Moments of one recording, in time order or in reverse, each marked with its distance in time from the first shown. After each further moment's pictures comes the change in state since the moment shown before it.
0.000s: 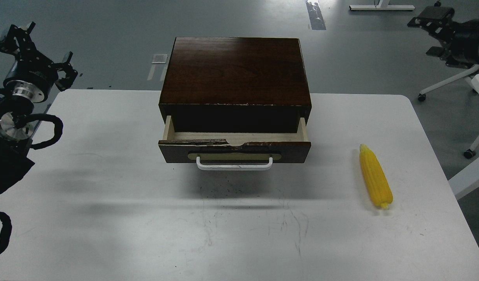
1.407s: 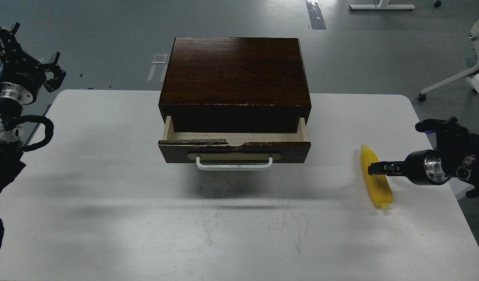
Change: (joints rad) left arm 0.010 0.031 -0.011 0.003 -0.014 0.000 -0.011; right arm -0.345 -0.060 0.000 0.408 -0.528 -0.156 -0.077
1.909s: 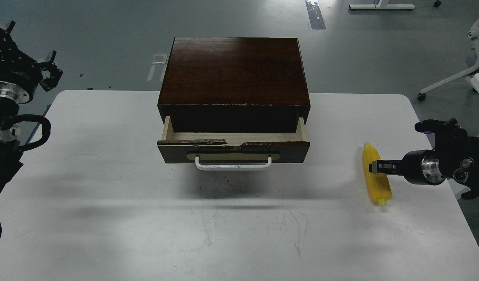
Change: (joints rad) left arm -0.001 0.012 -0.002 0.000 0.000 0.000 -0.001; right arm 0.010 -0.006 0.019 0.013 0.014 -0.033 0.008
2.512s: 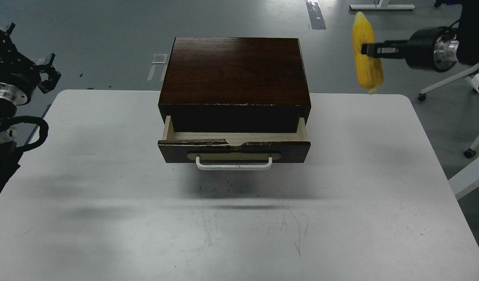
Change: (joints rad) left arm -0.004 0.002 0.016 -0.004 0.016 0.000 0.015; right arm 0.555 0.018 0.010 0.038 -0.069 0.007 0.068
